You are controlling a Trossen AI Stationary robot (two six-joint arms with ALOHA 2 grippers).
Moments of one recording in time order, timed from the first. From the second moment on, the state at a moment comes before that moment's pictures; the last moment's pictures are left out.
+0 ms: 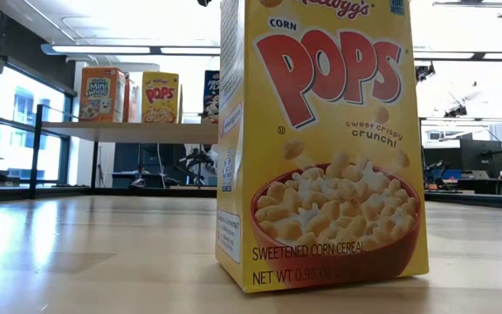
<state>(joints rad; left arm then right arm) -0.06 1.33 1.15 -0.10 -0.13 0.08 0.09 1.52 1.64 -0.91 0.15 0.07</state>
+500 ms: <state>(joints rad) -0.06 1.33 1.15 -0.10 -0.13 0.08 0.09 1.52 1.64 -0.78 0.15 0.02</state>
